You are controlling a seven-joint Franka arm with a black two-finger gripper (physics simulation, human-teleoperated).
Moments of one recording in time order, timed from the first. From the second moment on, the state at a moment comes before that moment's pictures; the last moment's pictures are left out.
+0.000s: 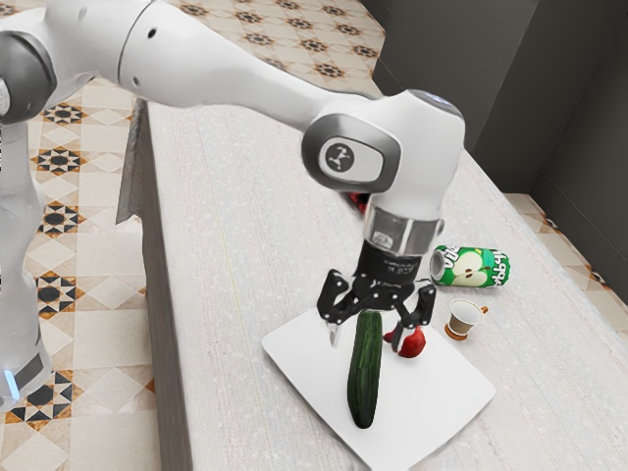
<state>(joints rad) -0.20 0.04 -0.29 -1.71 -0.25 1.81 -1.91</state>
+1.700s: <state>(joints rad) -0.14 0.01 -0.26 -1.95 -0.30 2.07 -1.11</state>
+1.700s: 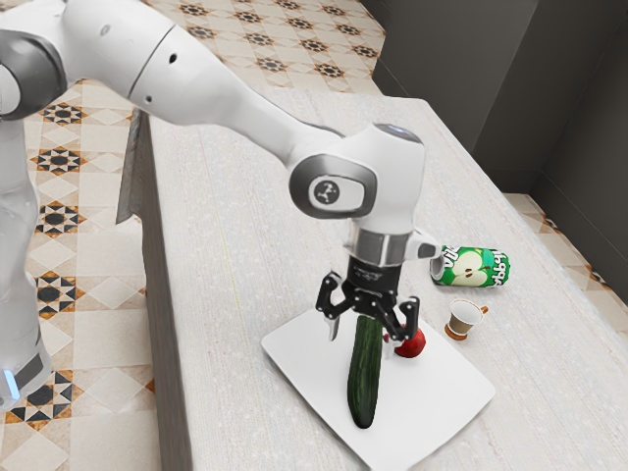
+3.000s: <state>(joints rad) -0.09 0.20 -0.24 -1.91 -0.33 2.17 -1.24</state>
